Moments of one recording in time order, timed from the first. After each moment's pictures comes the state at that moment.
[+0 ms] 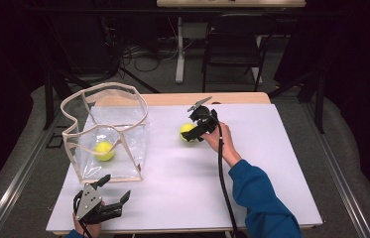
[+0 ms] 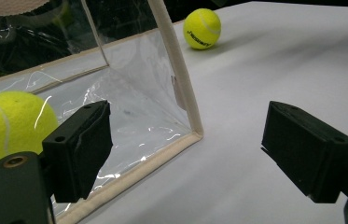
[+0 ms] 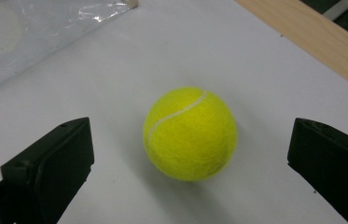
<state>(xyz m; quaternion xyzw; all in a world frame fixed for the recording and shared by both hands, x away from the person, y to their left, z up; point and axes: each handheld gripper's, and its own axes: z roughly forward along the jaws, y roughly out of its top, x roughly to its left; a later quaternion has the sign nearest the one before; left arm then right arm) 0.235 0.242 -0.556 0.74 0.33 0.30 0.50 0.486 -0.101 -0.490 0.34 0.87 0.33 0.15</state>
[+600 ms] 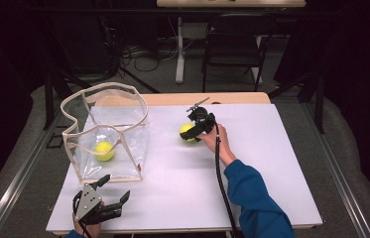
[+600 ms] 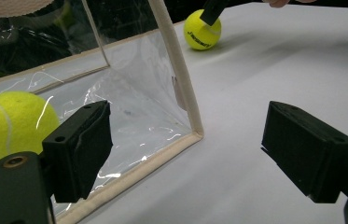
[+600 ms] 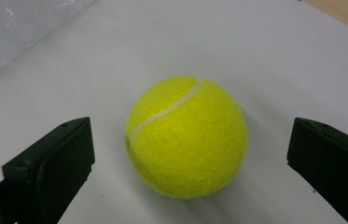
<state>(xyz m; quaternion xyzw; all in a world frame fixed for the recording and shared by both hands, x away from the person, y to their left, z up) 0.234 0.243 -0.556 0.74 0.34 0.30 0.50 0.506 -0.097 -0.516 0.38 0.86 0.31 0.11</state>
